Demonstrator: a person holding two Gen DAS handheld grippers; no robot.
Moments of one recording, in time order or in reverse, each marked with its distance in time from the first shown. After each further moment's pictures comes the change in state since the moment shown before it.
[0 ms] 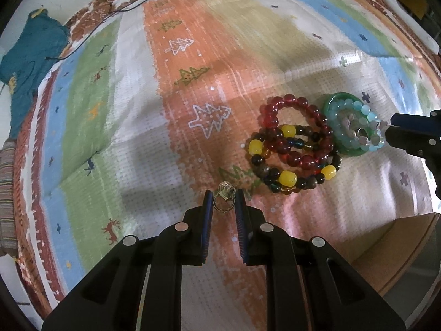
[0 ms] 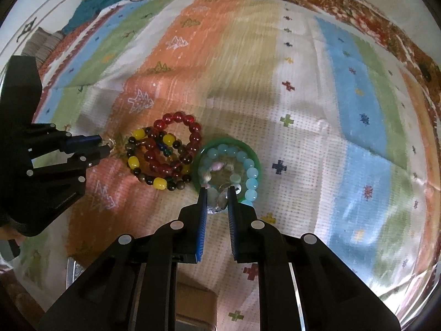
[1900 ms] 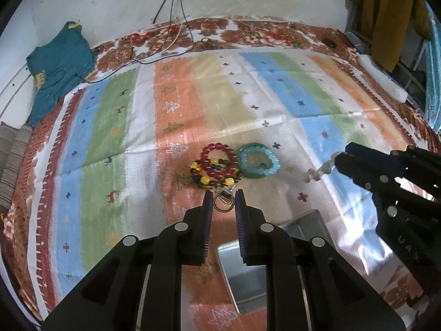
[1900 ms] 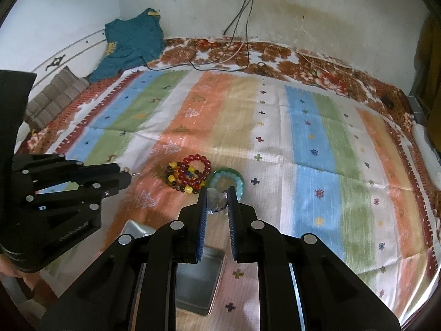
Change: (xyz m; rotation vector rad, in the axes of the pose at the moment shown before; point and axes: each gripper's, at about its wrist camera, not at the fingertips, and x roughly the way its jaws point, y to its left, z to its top) left arm -0.145 -0.058 -0.059 -0.135 -0.313 -0.080; right arm -0.133 0.019 -0.082 0.010 -0.384 -0.042
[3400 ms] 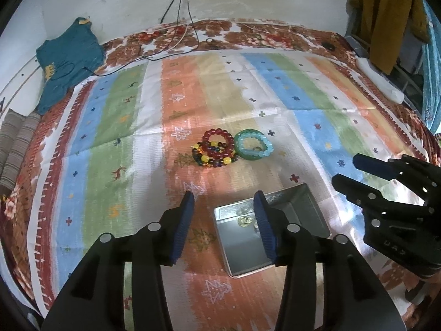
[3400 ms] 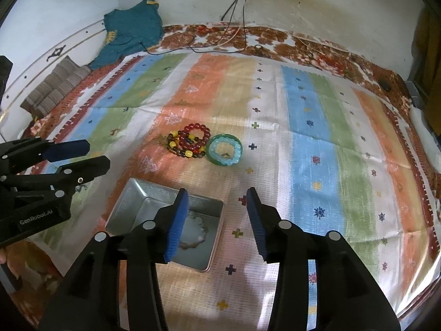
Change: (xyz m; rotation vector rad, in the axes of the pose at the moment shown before) left arm -0.029 -0.004 -0.034 -0.033 -0.017 0.017; right arm -0.013 -0.007 -0.040 0.018 0.070 -0.001
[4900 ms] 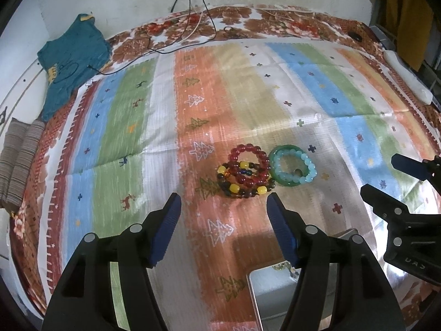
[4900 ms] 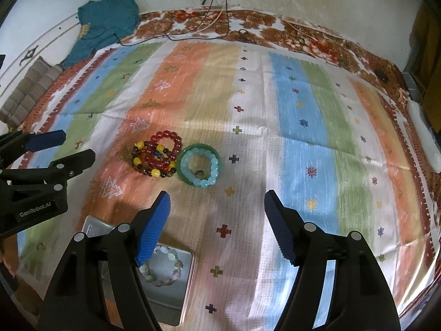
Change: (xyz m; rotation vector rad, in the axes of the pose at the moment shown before) left arm 0.068 0.019 0.057 0.008 0.069 0.106; right arm 0.064 -0.022 0.046 0.035 0.088 -0.072
